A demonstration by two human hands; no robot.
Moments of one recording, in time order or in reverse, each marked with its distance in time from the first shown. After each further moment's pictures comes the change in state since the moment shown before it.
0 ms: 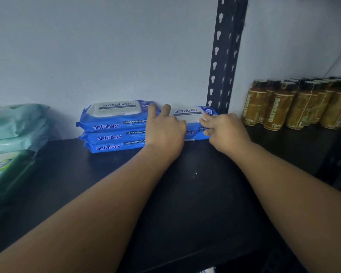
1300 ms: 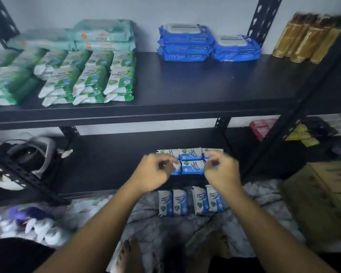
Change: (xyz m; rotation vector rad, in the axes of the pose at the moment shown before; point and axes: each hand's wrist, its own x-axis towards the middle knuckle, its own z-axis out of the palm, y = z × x) left_hand -0.437 -0.035 -0.075 -1.324 -0.434 -0.421; right_hand -0.385 -0.185 0.033 0.656 0.036 0.369
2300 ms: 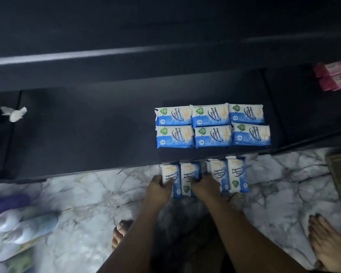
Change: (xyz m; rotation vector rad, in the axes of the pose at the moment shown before) left_hand 0.027 -0.263 0.190 -0.142 -0.012 -0.991; right_hand -0.023 0.195 0.210 -0.338 -0.721 0.832
